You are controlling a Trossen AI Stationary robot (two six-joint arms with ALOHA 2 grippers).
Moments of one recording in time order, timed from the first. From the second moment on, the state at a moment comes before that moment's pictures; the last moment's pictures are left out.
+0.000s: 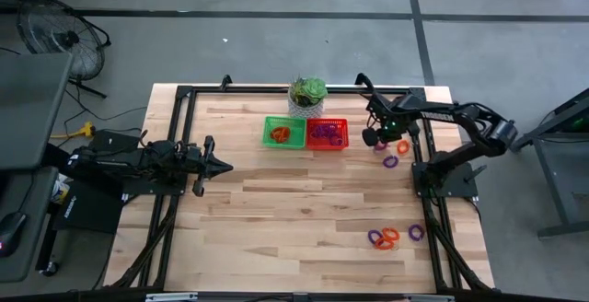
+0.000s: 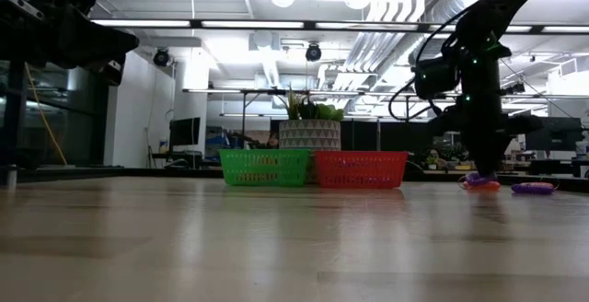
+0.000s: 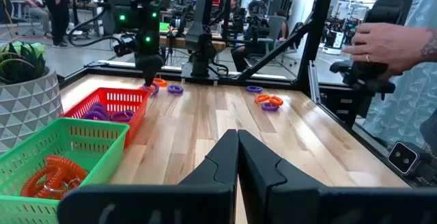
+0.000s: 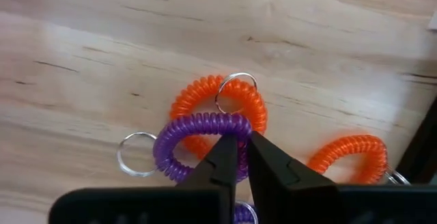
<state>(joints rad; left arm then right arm) -0.07 0.01 0.01 0.00 0.01 -0.10 -0.75 1.44 0.72 -0.83 0.04 0.60</state>
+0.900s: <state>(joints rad) -0.07 0.01 0.01 0.00 0.01 -0.10 -0.65 1.07 0.72 -0.70 -0.14 0.72</state>
